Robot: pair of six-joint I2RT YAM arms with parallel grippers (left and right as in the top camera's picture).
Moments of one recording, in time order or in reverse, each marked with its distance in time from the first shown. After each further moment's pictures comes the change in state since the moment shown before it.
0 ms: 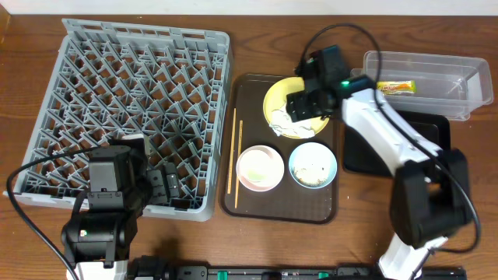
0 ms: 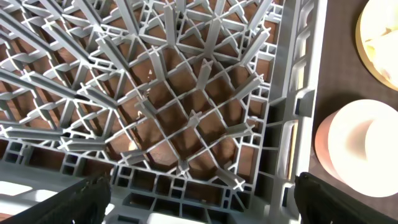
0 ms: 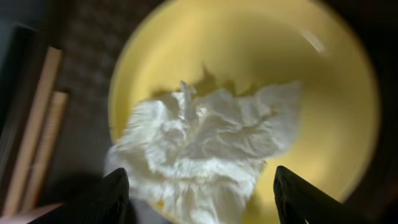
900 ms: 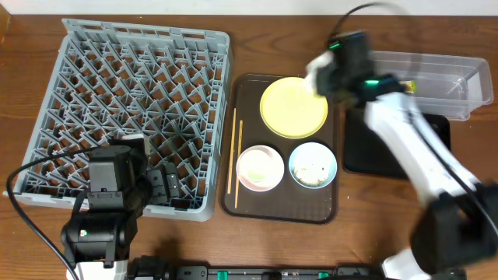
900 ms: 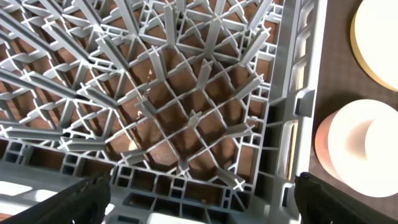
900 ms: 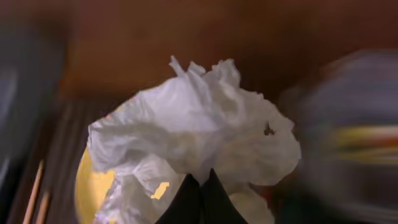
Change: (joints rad) left arm 0.000 0.000 0.000 0.000 0.000 0.000; right arm -0.111 -0.221 0.002 0.112 0.240 0.128
